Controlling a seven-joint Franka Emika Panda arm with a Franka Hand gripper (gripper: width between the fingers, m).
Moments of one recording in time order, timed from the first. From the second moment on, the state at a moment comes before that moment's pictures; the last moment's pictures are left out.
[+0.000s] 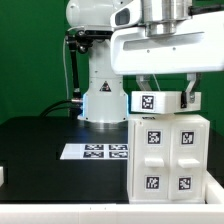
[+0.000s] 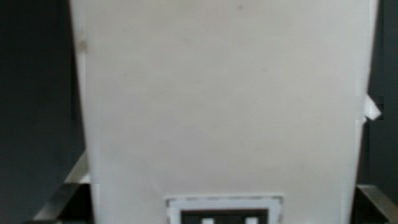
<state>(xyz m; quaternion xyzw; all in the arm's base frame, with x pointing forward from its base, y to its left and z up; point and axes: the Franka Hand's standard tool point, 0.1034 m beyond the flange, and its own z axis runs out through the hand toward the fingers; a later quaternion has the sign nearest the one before) 0.564 0.097 0.157 -0.92 0.39 -0.02 0.06</state>
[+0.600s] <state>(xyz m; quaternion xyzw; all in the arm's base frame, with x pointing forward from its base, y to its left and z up) 0.566 0.100 0.156 -0.73 0.68 0.00 0.08</state>
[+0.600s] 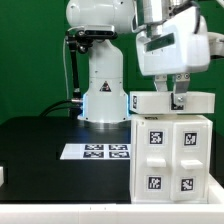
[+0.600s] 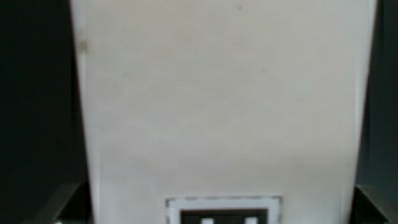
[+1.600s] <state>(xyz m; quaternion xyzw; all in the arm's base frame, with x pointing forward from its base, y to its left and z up) 0.573 0.110 0.187 -0.68 0.73 0.01 0.11</state>
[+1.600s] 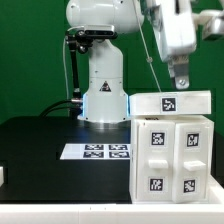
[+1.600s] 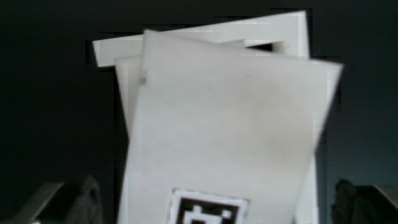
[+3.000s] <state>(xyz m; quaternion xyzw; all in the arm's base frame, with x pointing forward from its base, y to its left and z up) 0.569 0.121 0.188 -1.00 0.04 -0.03 0.06</state>
